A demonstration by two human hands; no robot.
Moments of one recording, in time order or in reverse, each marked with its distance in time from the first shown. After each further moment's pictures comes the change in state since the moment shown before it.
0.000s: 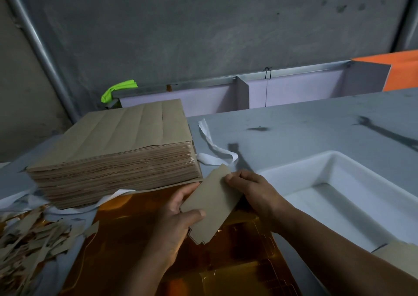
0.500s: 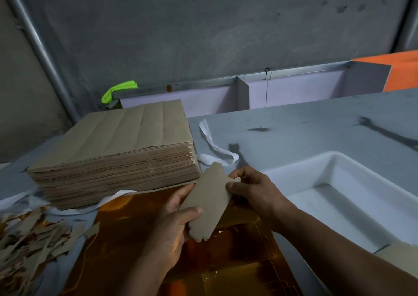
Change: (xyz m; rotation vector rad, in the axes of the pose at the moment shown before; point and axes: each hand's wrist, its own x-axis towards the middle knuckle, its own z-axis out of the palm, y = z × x) left_hand 0.005 -0.003 -0.005 -0.150 0.008 -0.088; right_hand 0.001 -0.003 -0.002 0.020 -0.012 -0.095
